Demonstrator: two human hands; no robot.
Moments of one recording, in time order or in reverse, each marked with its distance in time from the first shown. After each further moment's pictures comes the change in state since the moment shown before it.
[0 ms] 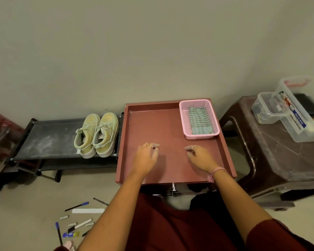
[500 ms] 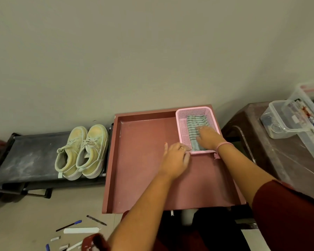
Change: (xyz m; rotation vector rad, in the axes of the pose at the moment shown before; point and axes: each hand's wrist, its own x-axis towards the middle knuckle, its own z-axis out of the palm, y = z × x) left_hand 0.095 0.056 0.090 0.128 -0.197 0.211; right_hand 0.146 0.042 -0.071 -0.379 -0.098 0.078
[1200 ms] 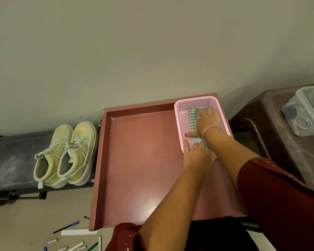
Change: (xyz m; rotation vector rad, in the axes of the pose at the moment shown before) left_hand 0.061 0.026 0.069 0.309 -0.275 -0.028; right_hand 0.079 -0.002 0.020 -0.636 -0.072 0.196
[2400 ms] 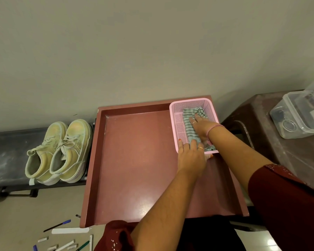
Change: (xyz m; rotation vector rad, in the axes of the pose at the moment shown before) left_hand 0.003 0.005 0.017 0.121 0.181 -0.030; right_hand -0.005 0.025 -0.002 0.189 -0.229 -0.219
